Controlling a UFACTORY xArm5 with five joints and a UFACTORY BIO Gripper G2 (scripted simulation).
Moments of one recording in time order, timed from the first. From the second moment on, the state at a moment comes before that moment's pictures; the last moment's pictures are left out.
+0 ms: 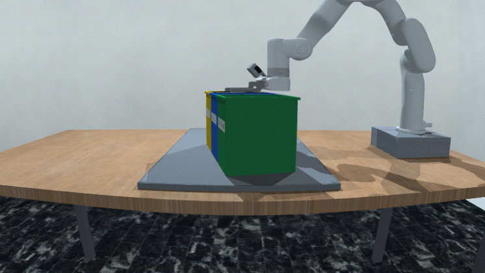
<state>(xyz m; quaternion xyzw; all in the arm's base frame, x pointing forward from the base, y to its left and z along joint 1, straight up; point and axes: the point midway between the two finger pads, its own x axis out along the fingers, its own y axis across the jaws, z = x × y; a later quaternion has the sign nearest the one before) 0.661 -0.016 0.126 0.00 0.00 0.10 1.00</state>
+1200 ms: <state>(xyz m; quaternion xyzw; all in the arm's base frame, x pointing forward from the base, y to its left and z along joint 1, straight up) 0.661 -0.016 0.126 0.00 0.00 0.10 1.00</state>
